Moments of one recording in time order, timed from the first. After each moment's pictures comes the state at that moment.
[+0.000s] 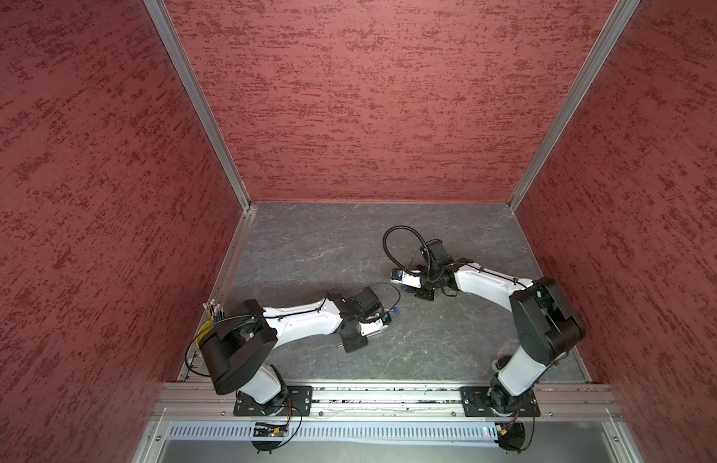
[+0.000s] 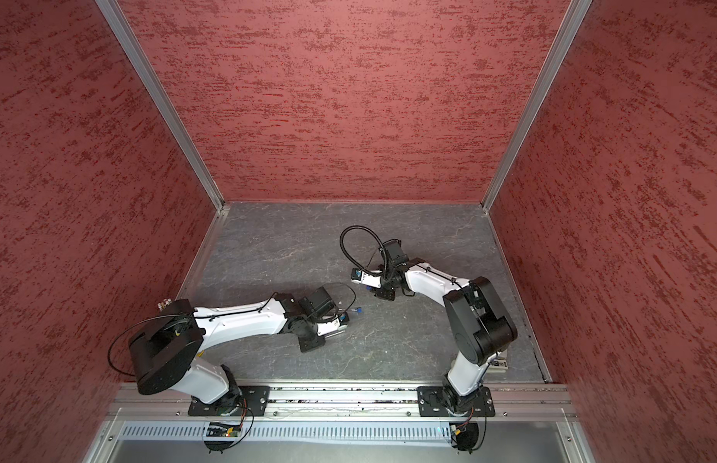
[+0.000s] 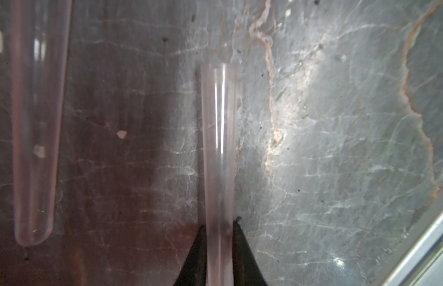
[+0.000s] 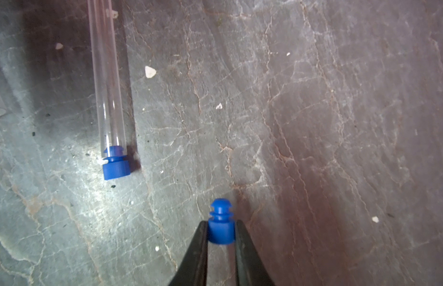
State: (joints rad) left arm -0.91 1.54 0.81 -0.66 0.04 0.33; right arm 0.46 1.70 1.00 -0.39 -0.33 -0.93
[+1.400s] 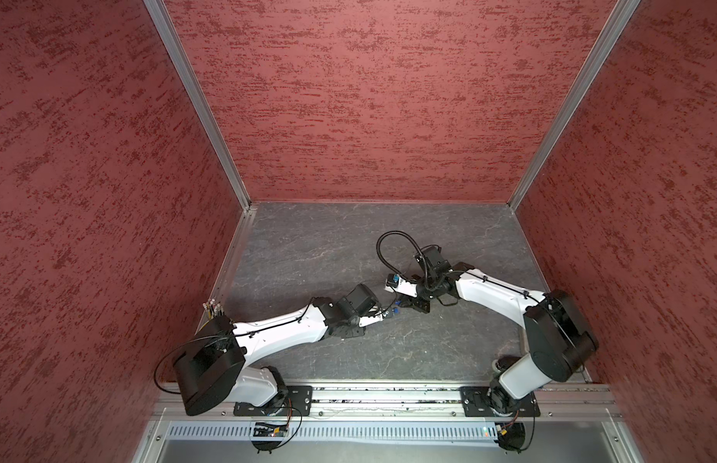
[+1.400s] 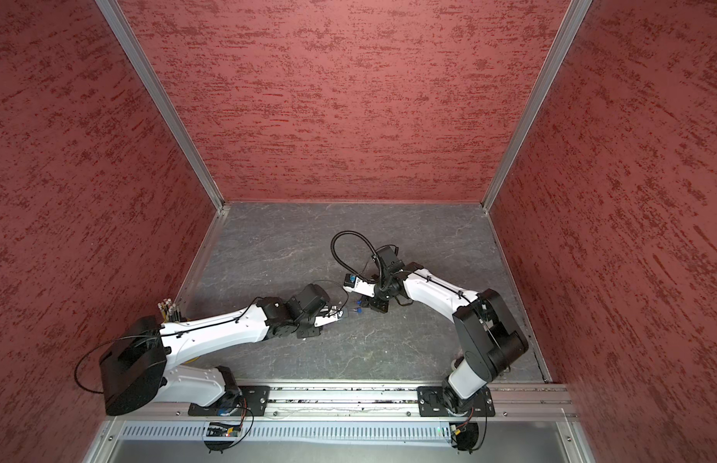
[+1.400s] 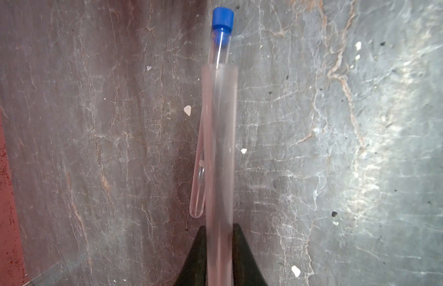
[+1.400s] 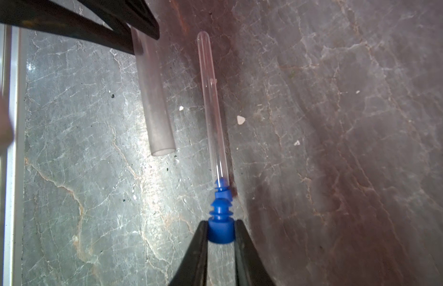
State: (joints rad) left arm -0.93 1.37 0.76 -0.50 -0.23 0.58; right arm 0.56 1.60 0.98 -0.52 -0.49 -0.74
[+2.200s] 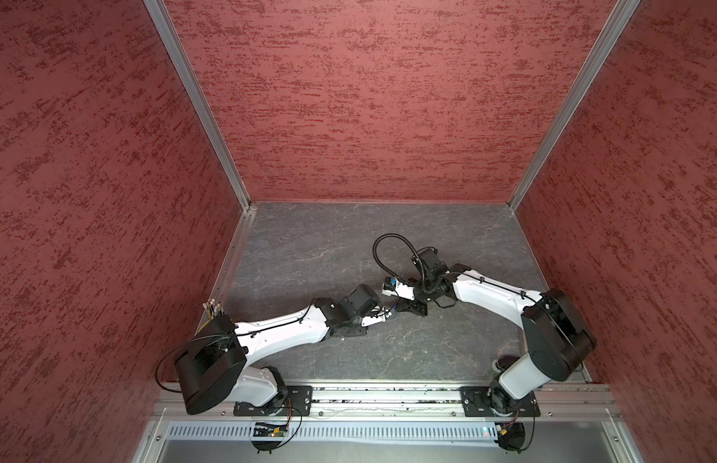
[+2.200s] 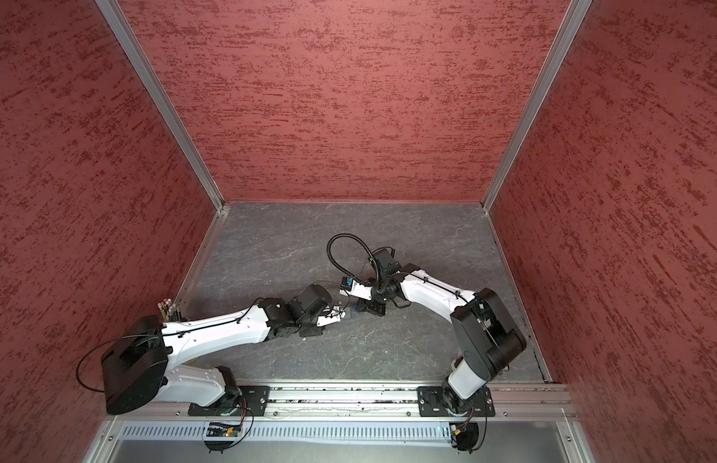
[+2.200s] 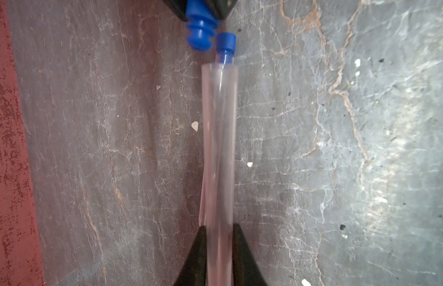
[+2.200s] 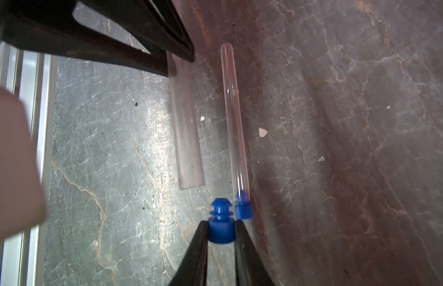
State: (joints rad) left arm -0.94 1.38 0.76 -0.45 -0.25 0.62; right arm 0.59 1.61 0.98 -0.53 -0.54 -0.74
